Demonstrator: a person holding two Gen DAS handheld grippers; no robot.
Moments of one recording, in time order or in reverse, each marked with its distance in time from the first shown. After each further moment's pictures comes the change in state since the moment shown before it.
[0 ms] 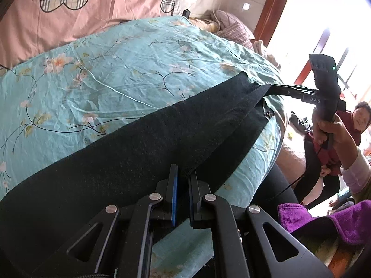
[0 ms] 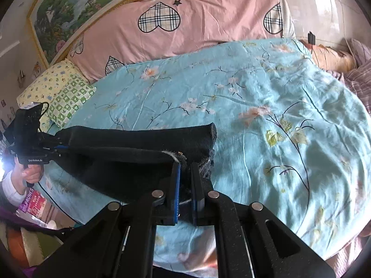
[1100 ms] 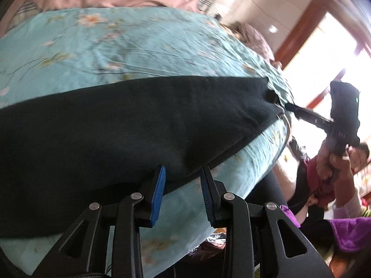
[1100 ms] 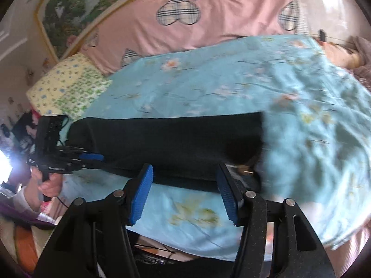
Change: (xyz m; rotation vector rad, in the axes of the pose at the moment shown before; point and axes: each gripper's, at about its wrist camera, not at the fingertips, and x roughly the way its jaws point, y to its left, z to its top) left arm -0.007 0.031 -0.065 -0.283 -0.038 -0.010; right arm 0.004 0.063 -0.021 -0.002 0.024 0.081
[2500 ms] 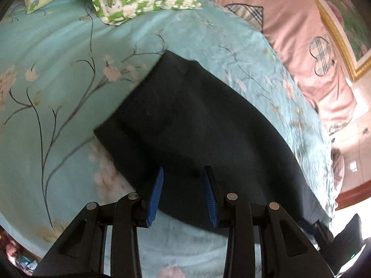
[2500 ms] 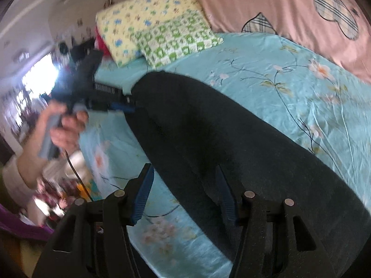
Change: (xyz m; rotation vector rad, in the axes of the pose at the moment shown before) left arm -0.143 0.266 -0.087 -0.834 -0.245 0.374; right arm 0.181 0.241 0.013 -0.503 0.184 0.324
